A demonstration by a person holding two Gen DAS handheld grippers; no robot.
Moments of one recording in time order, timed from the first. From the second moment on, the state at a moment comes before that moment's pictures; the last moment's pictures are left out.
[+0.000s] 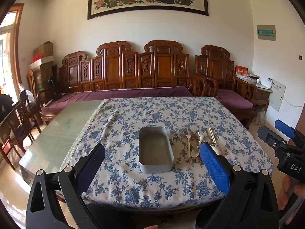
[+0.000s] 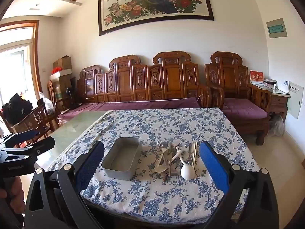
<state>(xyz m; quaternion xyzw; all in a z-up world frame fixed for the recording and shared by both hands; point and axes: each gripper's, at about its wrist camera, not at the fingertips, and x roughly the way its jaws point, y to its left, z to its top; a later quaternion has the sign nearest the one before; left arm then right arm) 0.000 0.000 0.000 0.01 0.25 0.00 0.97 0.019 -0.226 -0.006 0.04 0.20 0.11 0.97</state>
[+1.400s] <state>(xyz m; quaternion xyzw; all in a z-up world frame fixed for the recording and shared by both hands) -0.008 -0.003 0.011 0.01 0.24 0.00 0.97 0.016 -0.225 0.003 0.04 0.19 0.11 0.97</state>
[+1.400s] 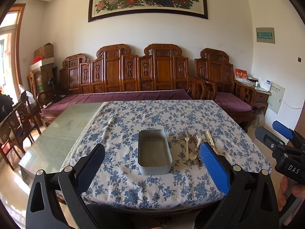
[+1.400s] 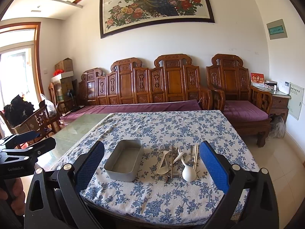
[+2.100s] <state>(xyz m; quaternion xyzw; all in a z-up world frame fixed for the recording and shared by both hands) -0.008 -0.003 0.009 0.01 0.24 0.00 0.97 0.015 -0.223 0.002 0.04 0.19 0.11 0.97</state>
